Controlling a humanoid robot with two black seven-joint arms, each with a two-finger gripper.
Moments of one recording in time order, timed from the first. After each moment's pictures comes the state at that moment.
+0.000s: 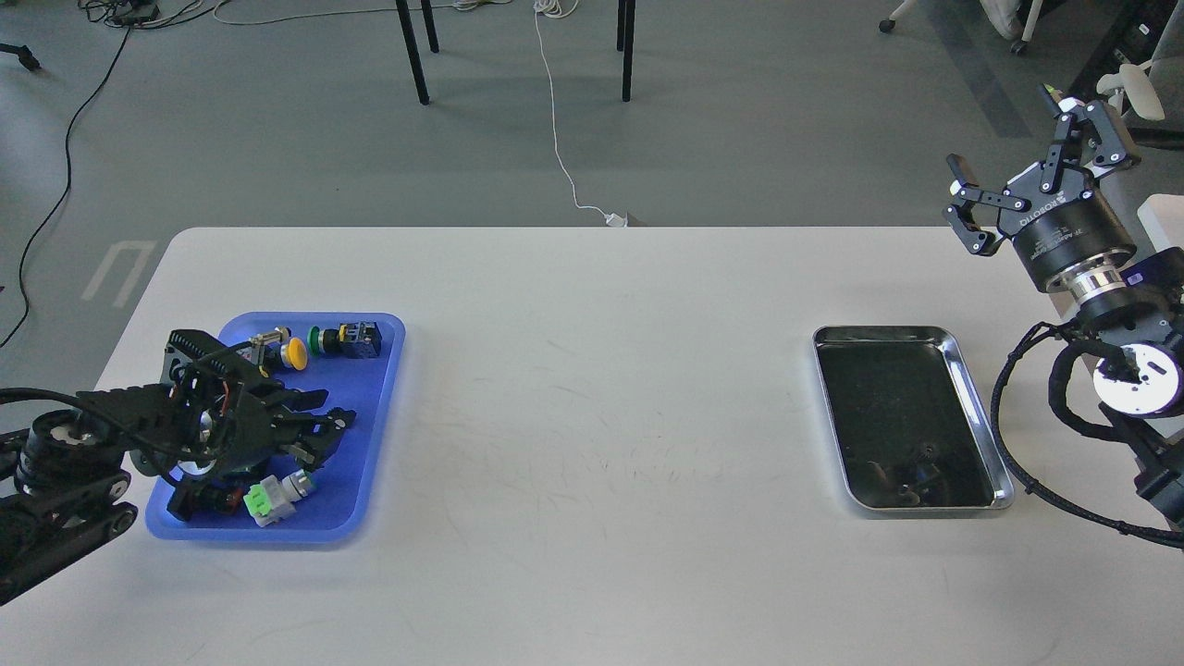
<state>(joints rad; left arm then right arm) -0.60 0.76 -0.33 -1.14 1.99 -0.12 -0.24 0.66 -0.53 0.77 0.74 -0.05 0.49 0.44</state>
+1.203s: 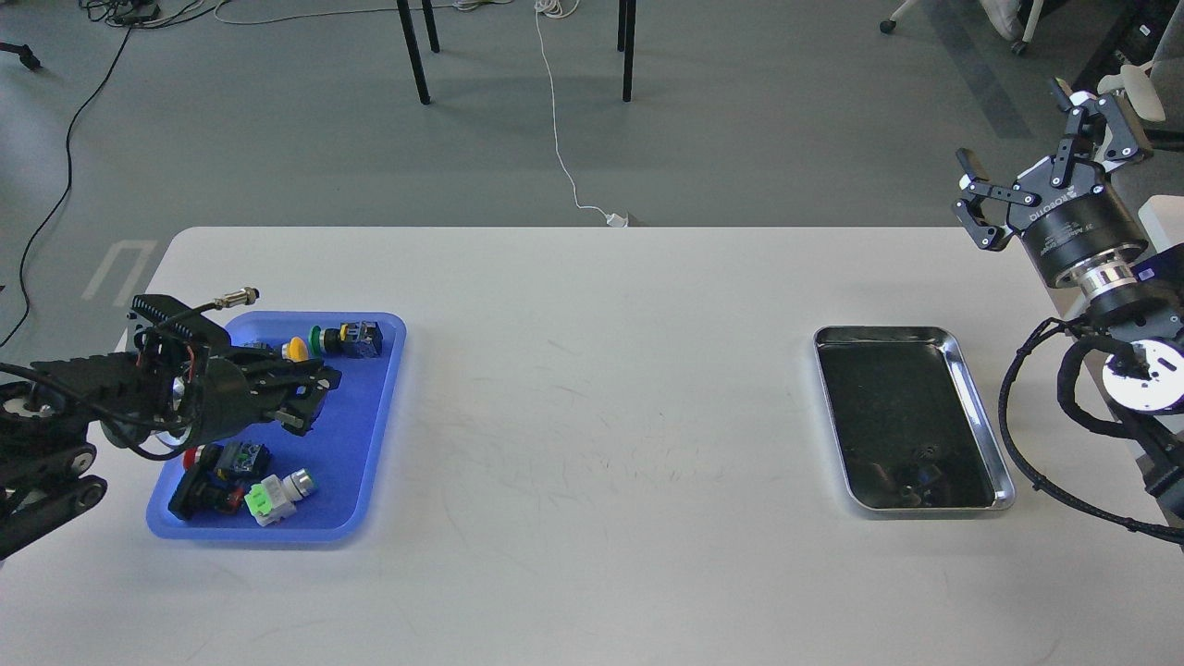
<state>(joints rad) -0.70 0.86 -0.36 -1.30 1.92 -0.13 -0.23 0.66 -0.55 0.77 0.74 -0.06 0.49 0.44</state>
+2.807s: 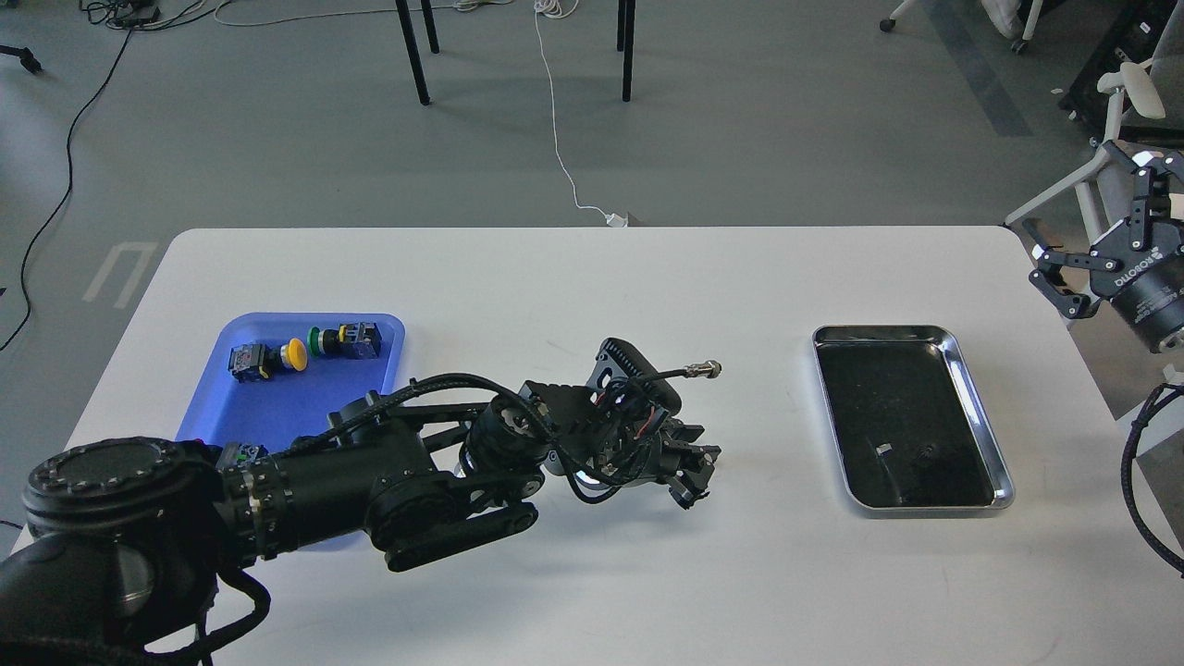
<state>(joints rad) -0.89 -0.04 -0.15 -1.04 1.96 -0.31 0.00 0.50 -0.83 0.71 0.97 -0.07 0.49 0.43</state>
